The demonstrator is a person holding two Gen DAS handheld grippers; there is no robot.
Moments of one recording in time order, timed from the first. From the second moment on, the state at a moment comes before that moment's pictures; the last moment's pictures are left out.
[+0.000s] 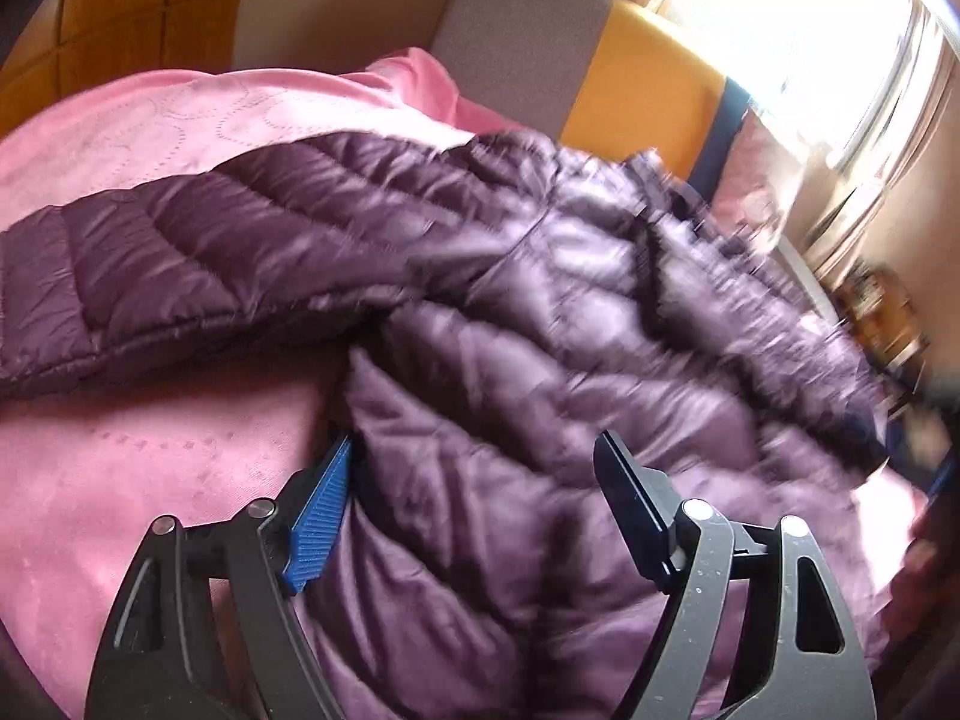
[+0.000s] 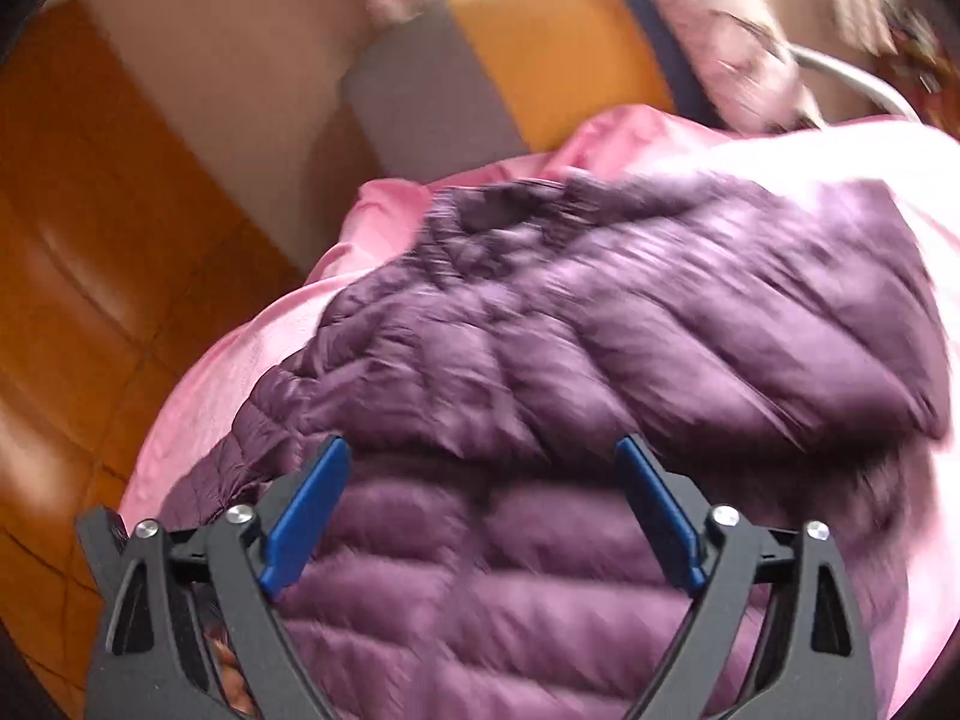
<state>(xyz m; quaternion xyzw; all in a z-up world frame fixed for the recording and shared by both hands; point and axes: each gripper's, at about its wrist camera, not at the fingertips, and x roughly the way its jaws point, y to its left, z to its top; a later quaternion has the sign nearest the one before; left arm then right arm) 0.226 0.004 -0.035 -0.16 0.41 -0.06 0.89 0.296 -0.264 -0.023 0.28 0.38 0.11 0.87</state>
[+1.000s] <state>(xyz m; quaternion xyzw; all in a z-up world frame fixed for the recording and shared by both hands) 0.310 -0.023 -0.006 -0.17 0.41 -0.10 0.89 0.289 -0.406 -0.075 0.58 0.25 0.02 0.78</state>
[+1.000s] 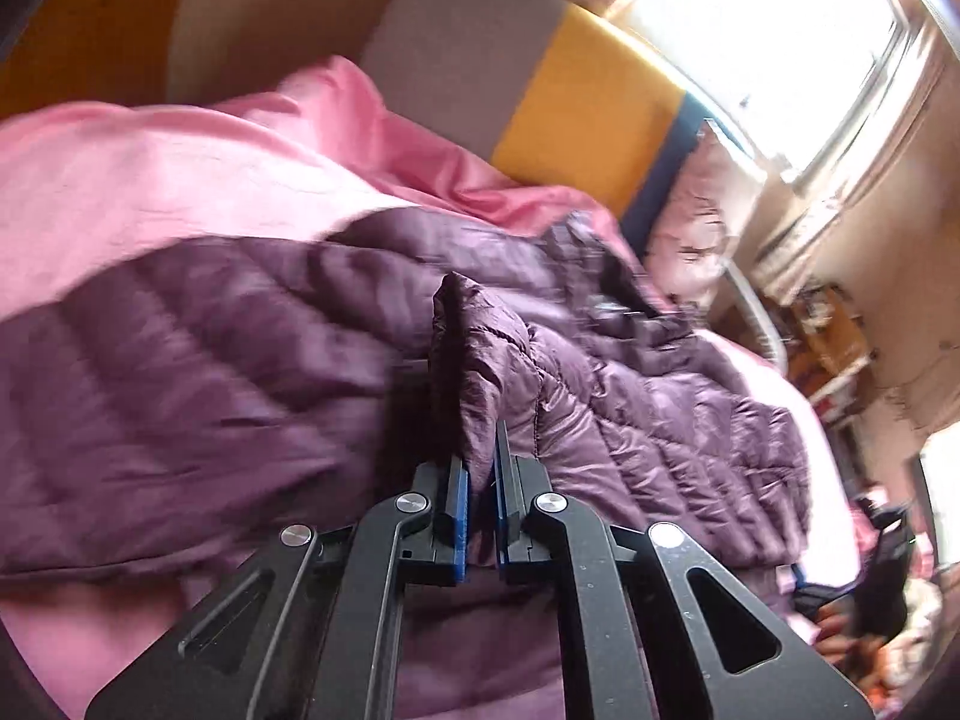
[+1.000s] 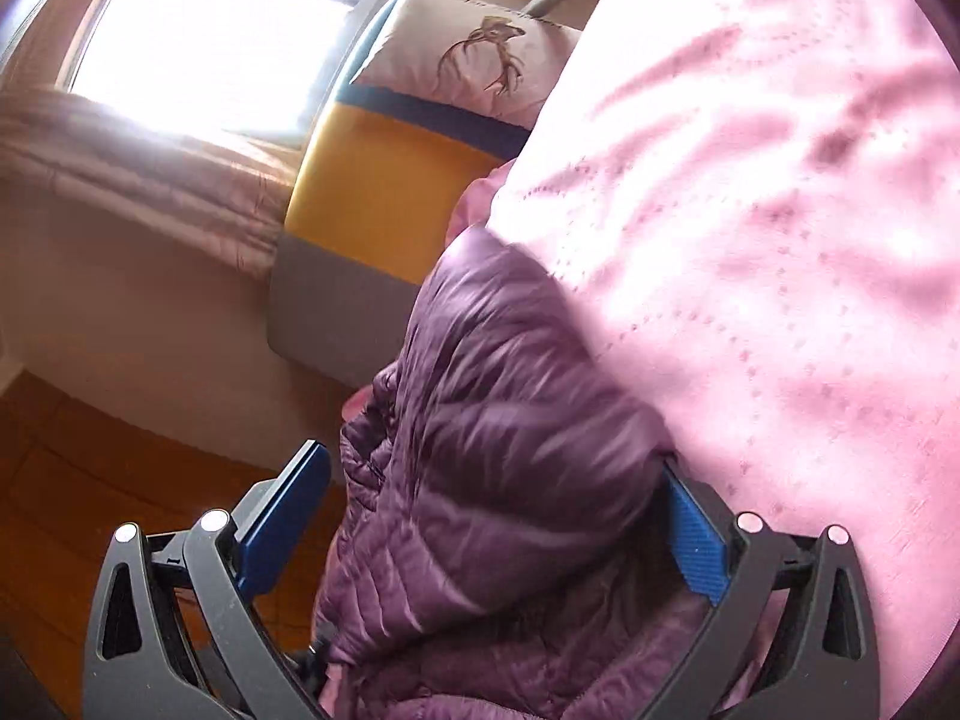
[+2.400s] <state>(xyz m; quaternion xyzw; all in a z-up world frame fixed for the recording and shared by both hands) 0.304 -0.006 -0.003 -0.08 0.39 -0.01 0.92 0.377 -0.344 -0.078 0.13 0.43 -0.18 0.88</state>
